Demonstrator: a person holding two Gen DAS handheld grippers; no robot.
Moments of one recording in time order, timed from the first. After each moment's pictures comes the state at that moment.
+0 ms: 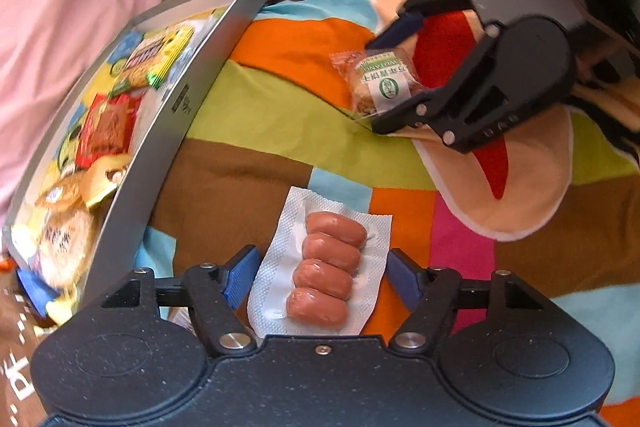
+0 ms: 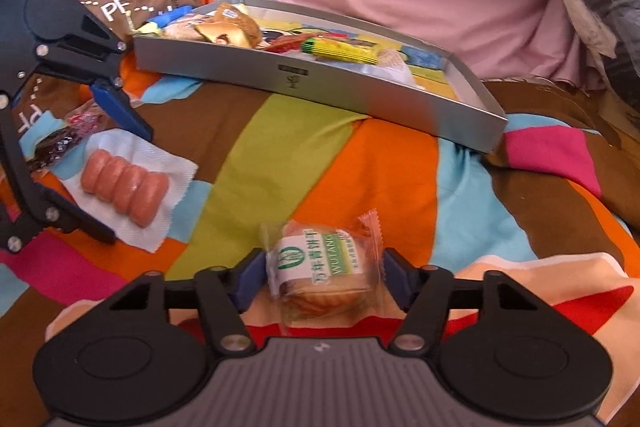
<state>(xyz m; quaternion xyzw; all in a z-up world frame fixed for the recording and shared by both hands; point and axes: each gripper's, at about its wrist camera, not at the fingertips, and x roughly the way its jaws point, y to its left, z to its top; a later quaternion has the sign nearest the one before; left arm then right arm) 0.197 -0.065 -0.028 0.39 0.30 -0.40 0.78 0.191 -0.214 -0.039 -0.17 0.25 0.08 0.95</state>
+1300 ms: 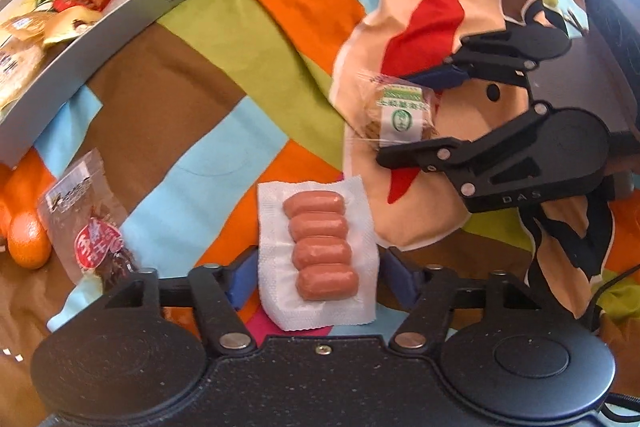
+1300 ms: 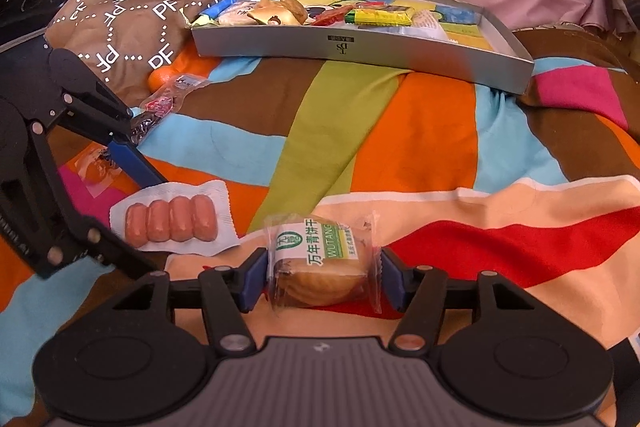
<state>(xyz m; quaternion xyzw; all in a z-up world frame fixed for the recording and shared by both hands) 0.192 -0.064 -0.032 0.18 0.47 -0.40 0.77 0.152 -0.224 -0.033 -0.10 0.32 0.15 0.93</state>
